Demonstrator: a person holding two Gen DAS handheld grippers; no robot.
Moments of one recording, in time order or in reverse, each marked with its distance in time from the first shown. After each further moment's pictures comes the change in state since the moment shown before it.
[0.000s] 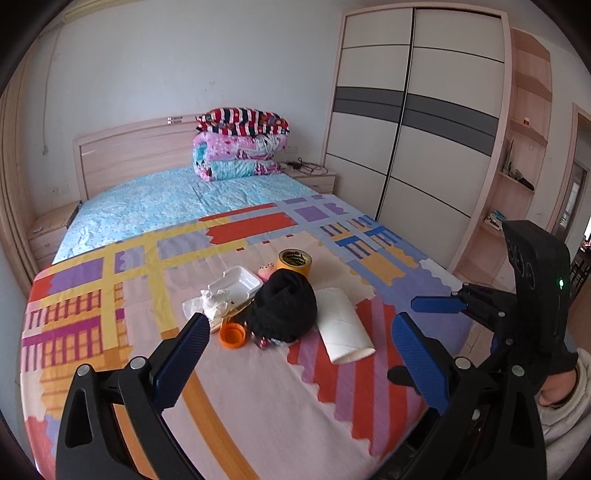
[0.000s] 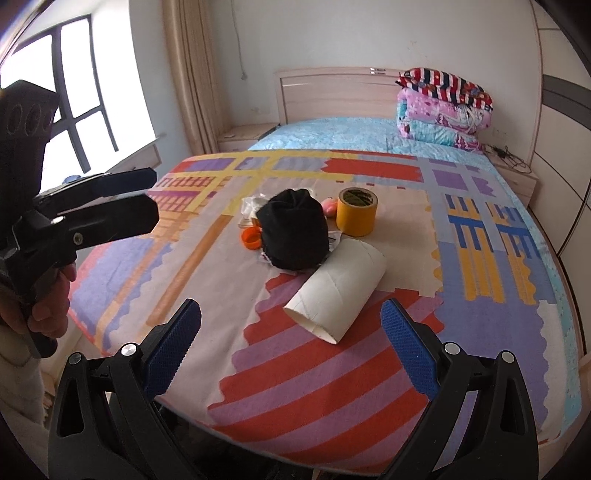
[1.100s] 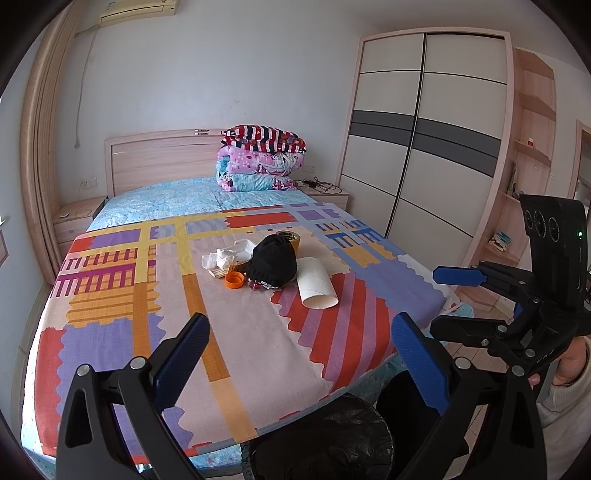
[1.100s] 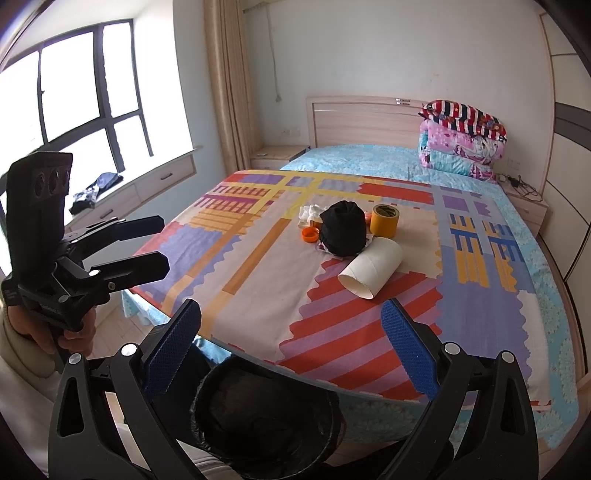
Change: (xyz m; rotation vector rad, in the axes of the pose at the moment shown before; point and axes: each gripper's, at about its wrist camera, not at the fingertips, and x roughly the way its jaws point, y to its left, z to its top) left arm -0.111 -0.059 -0.077 -0.069 -0.099 0.074; right arm -0.113 0.045 -0.042 -0.085 -0.094 0.081
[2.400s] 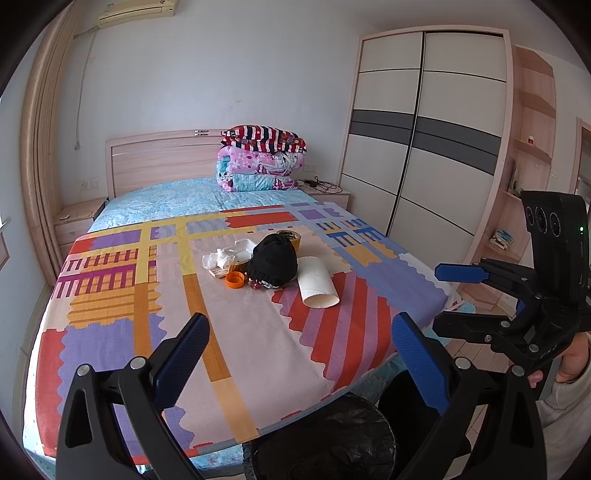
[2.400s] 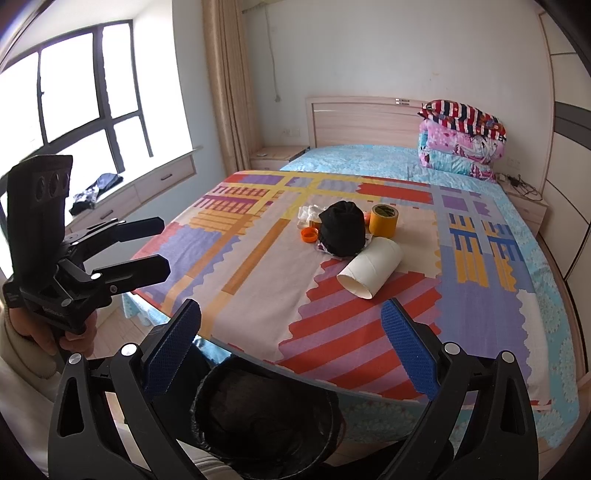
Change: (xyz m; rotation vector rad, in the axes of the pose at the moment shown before) left arm 0.001 0.001 -0.003 0.007 -0.002 0.008; right arm -0.001 0.001 0.000 -0.001 -0.005 -0.002
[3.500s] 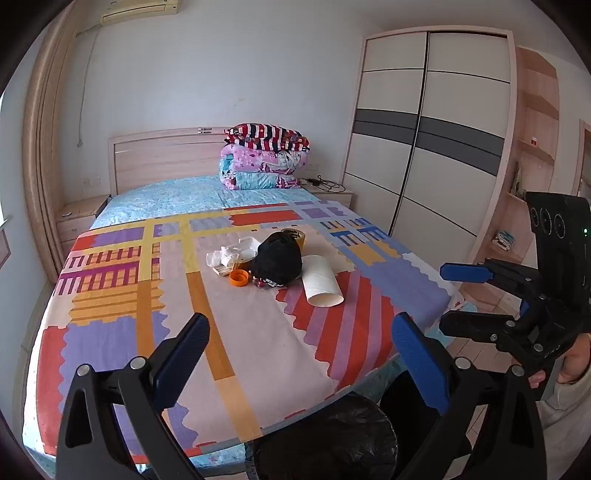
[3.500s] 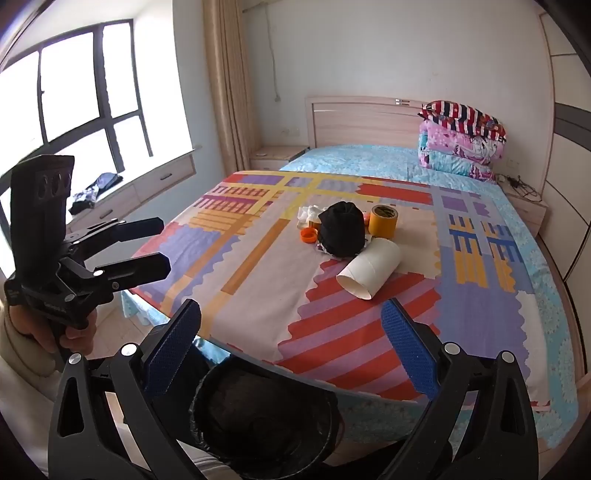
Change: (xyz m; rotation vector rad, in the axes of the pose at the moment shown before) left arm 0.000 0.006 0.002 -0.008 0.006 0.001; right arm 0.000 -0.001 0.000 0.002 0.010 0.000
